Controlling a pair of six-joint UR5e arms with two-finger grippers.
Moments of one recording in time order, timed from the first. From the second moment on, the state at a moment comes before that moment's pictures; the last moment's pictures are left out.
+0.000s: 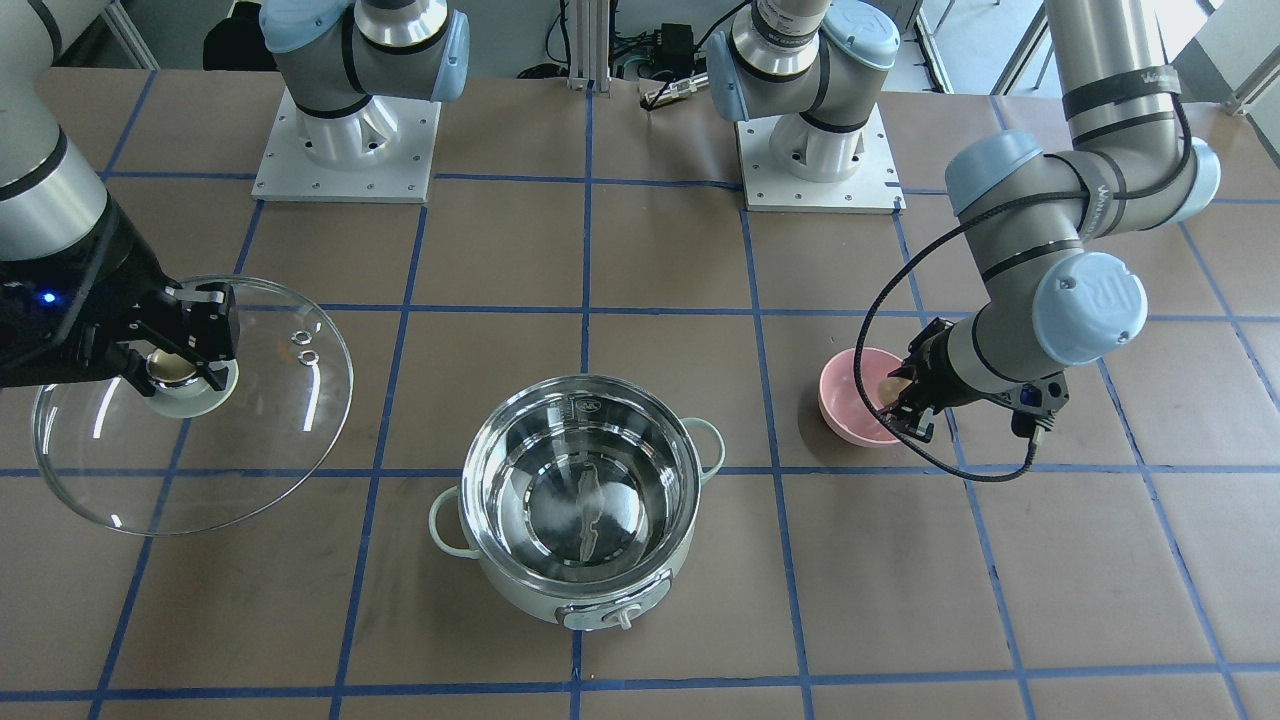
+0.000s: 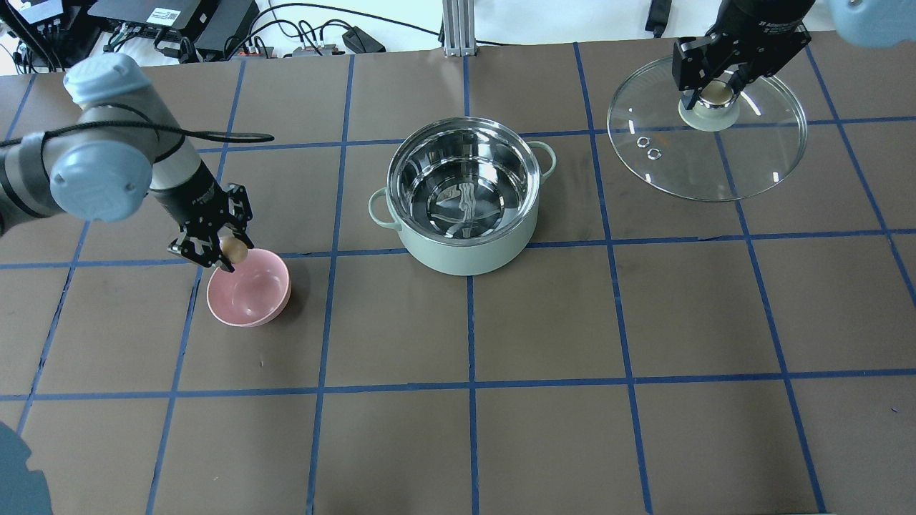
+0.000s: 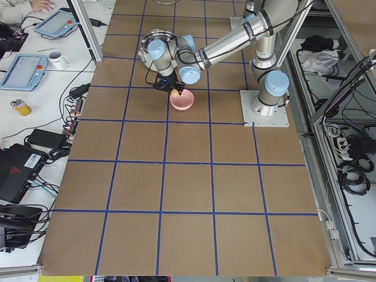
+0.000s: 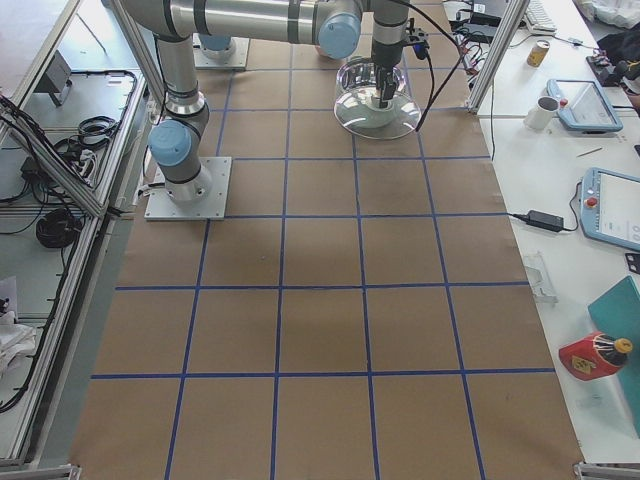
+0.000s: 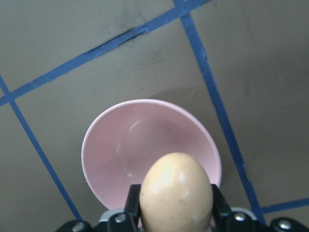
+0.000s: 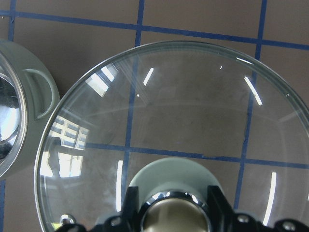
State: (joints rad) left arm -1.33 -1.84 -1.80 -1.33 1.57 -0.95; right arm 1.46 -1.40 1.43 -1.67 -1.58 -0.23
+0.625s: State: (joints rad) left arm -1.53 -1.81 -1.55 -1.40 1.56 -0.89; right arm 1.46 -1.40 1.43 -1.67 -1.57 -0.22
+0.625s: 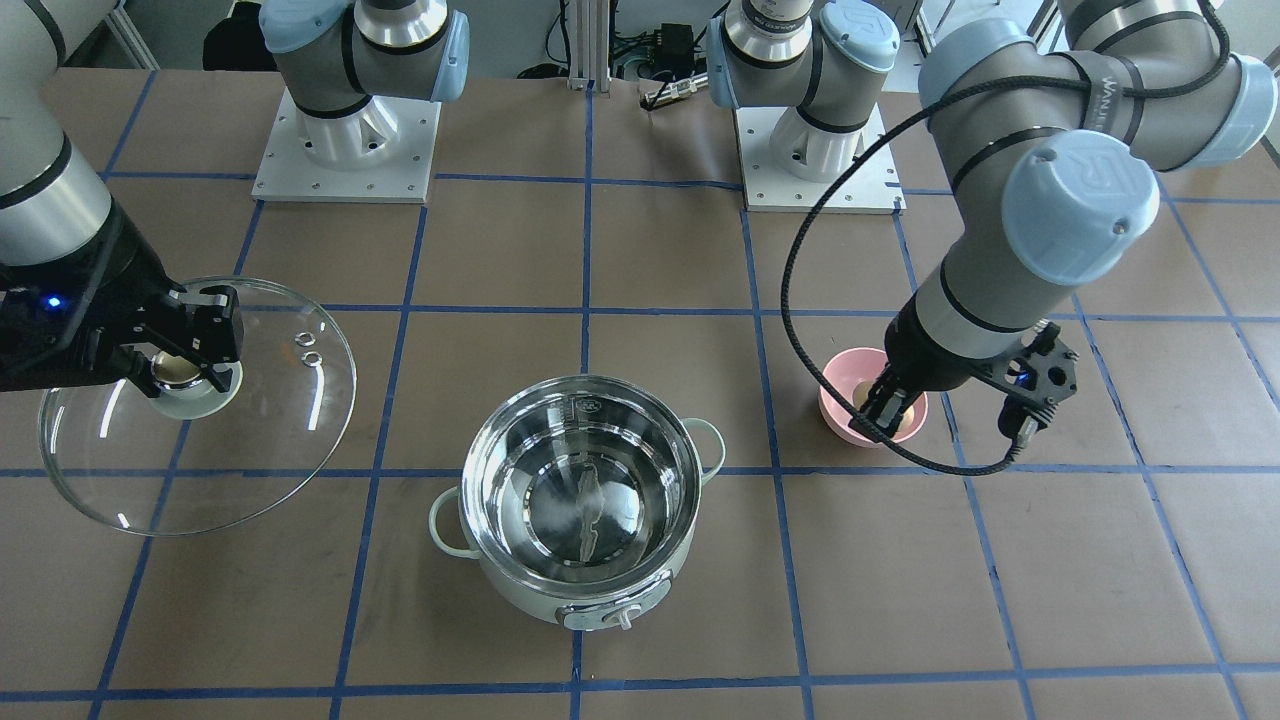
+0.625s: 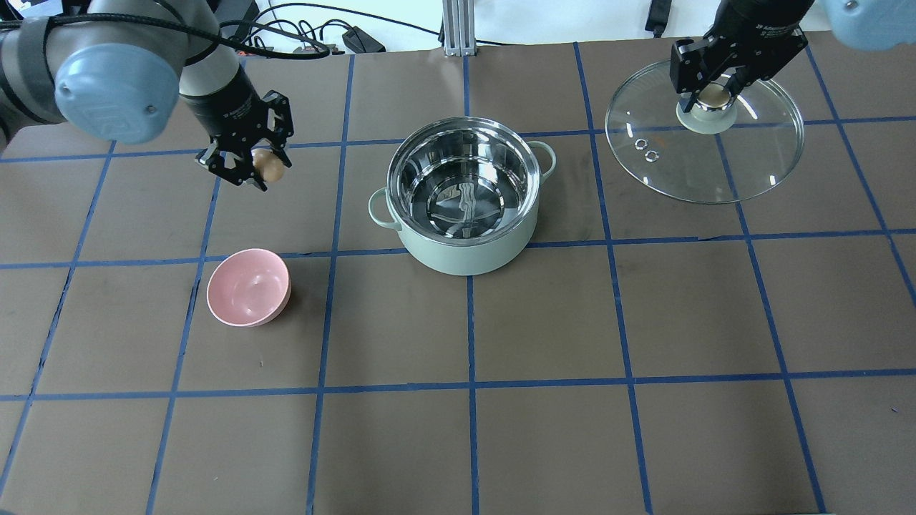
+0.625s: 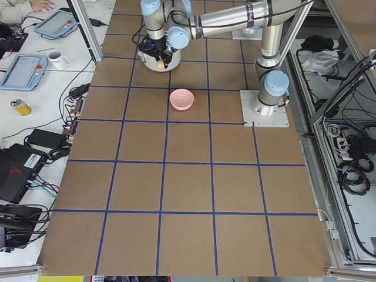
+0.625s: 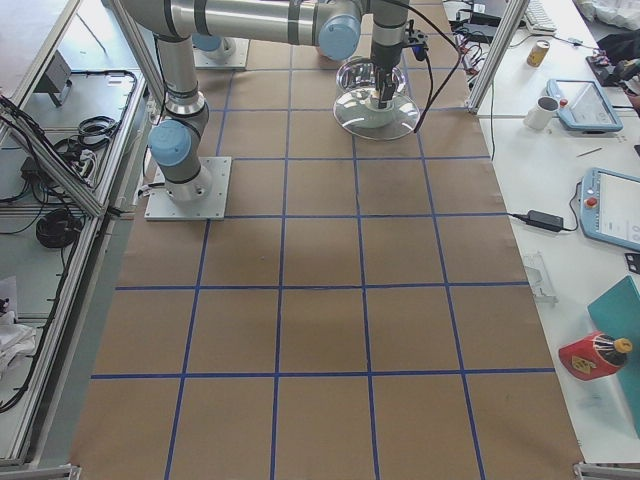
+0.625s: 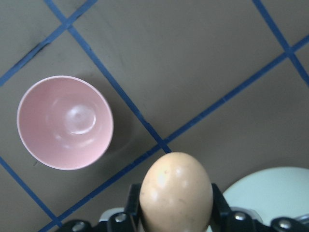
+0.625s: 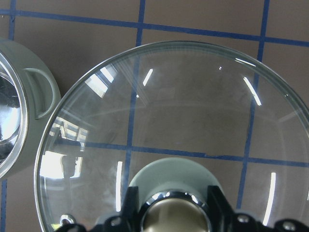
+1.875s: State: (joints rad) left arm -1.87 -1.99 -1.49 -1.14 1.55 -0.65; right arm 1.46 -1.39 1.44 -1.68 -1.57 -0.23
